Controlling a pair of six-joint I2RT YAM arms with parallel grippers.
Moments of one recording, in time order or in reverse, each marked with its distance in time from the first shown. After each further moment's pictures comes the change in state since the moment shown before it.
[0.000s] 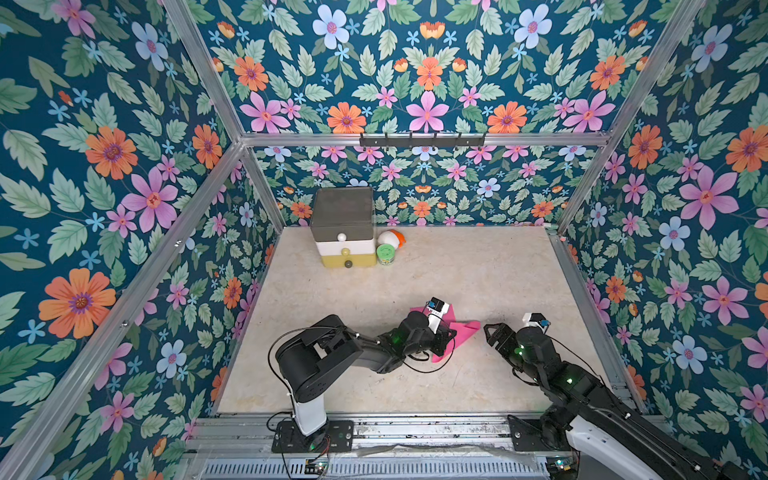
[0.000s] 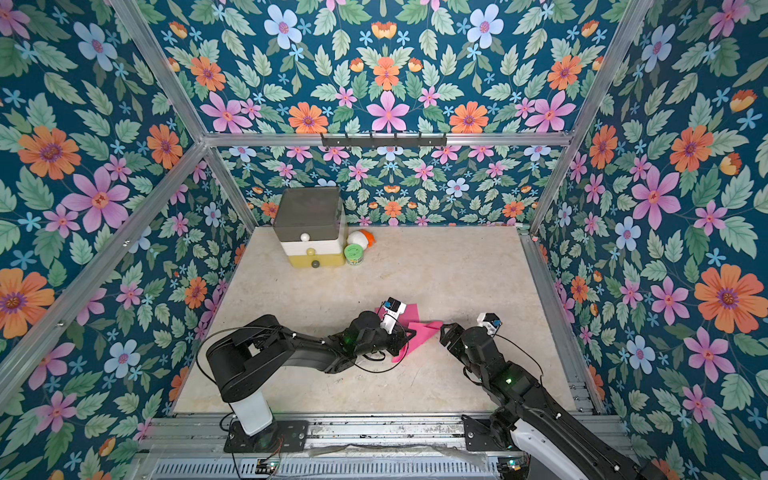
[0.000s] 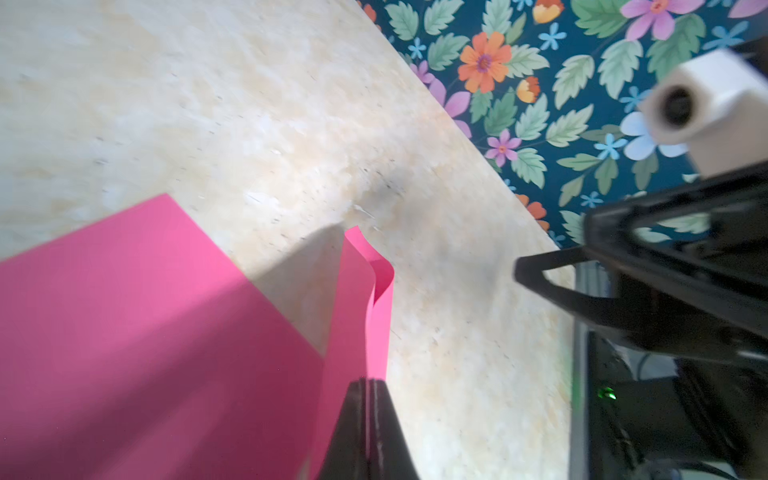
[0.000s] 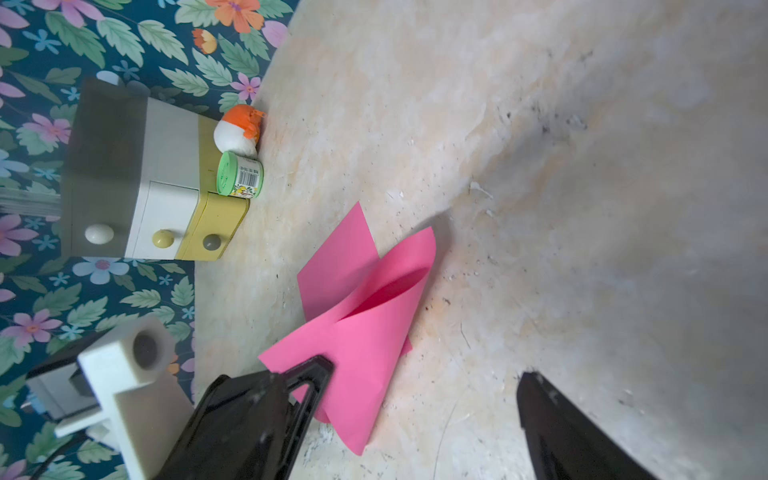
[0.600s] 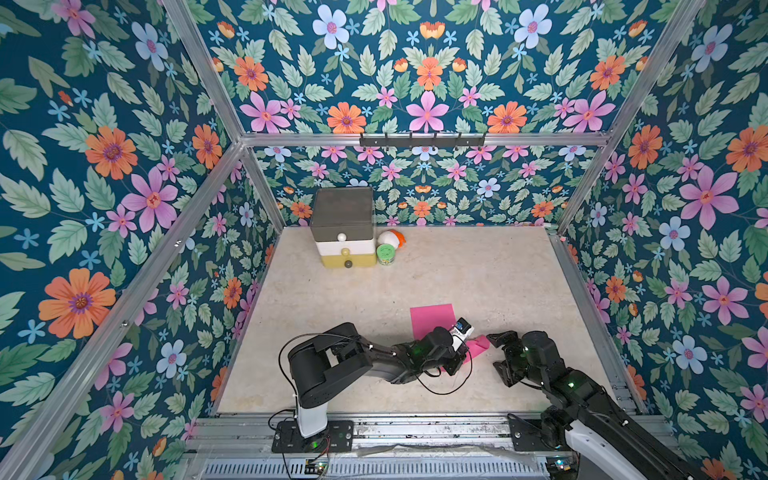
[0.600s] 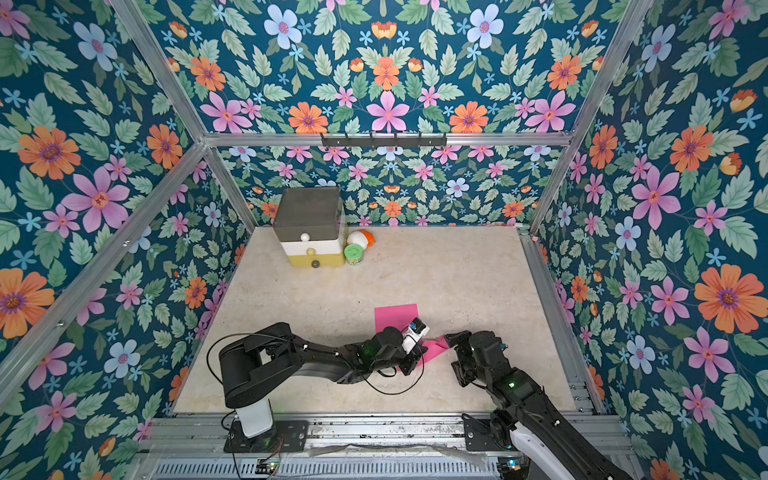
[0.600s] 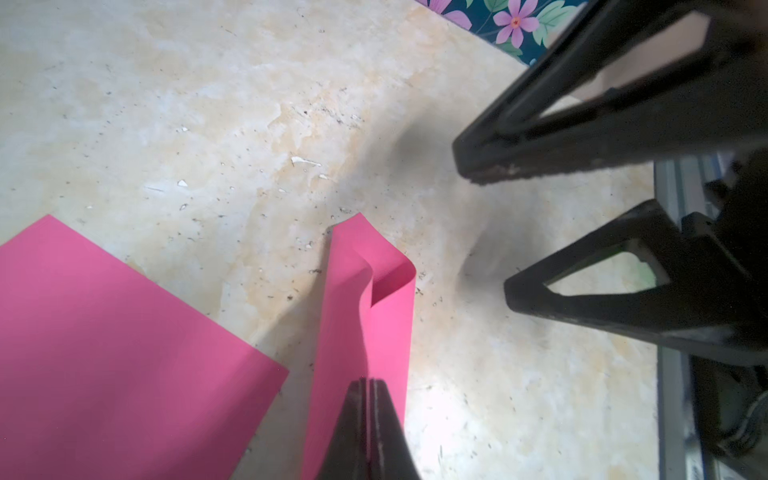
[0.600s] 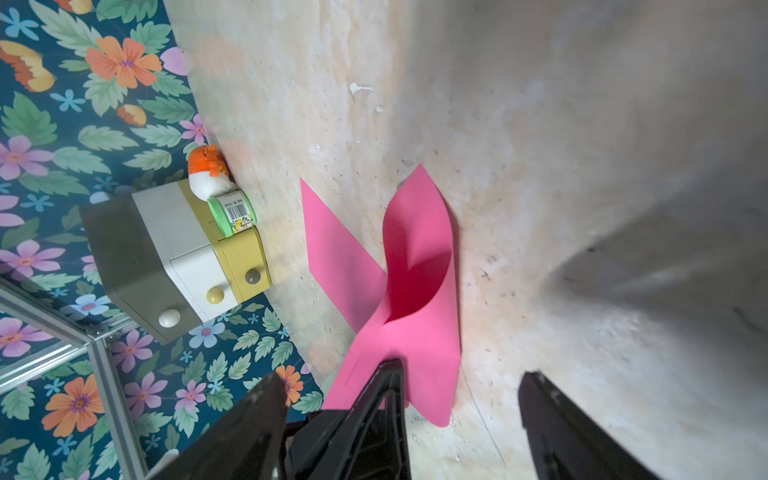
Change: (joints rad) left arm -0.171 0.043 0.092 -0.187 -0.214 0.287; right arm -0.078 -0.064 -0.074 -0.061 -0.221 0.454
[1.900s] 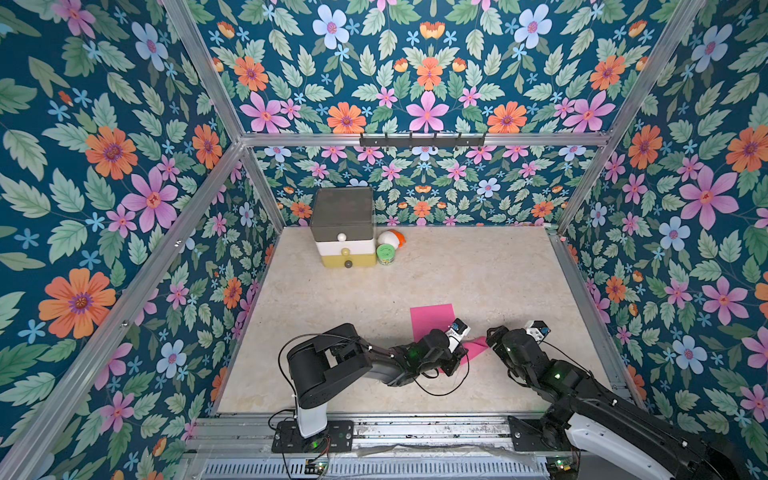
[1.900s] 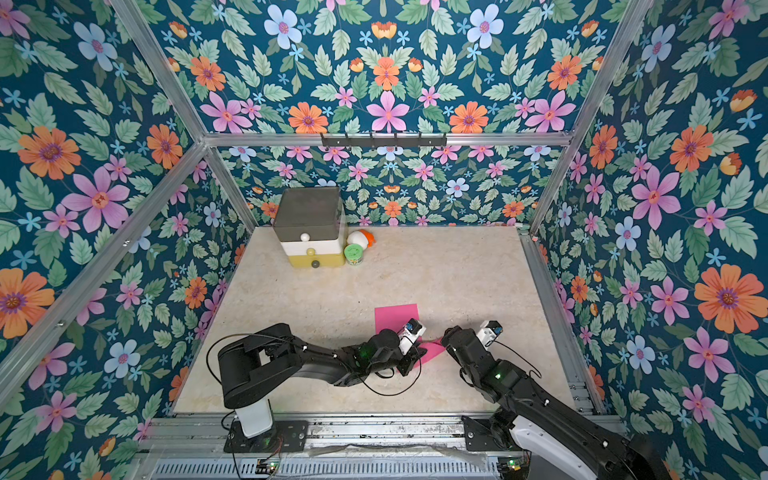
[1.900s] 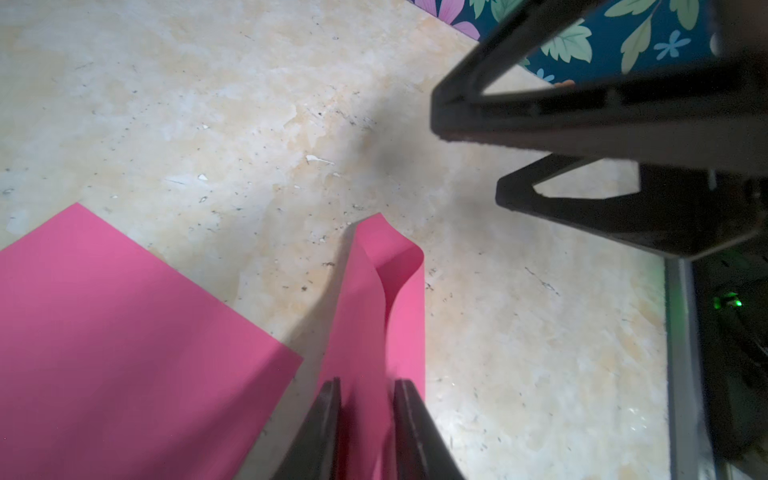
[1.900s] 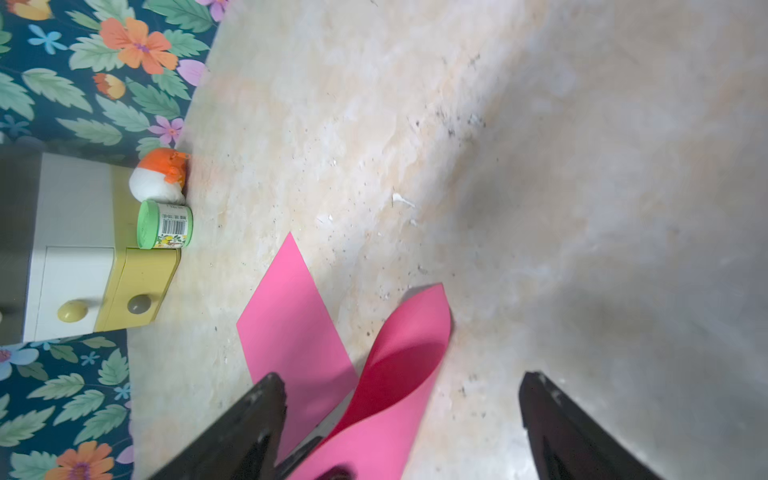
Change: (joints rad) left arm 0.007 -0.008 -0.048 0.062 0.008 -0.036; right arm 0.197 0.164 0.061 0.048 0.494 -0.381
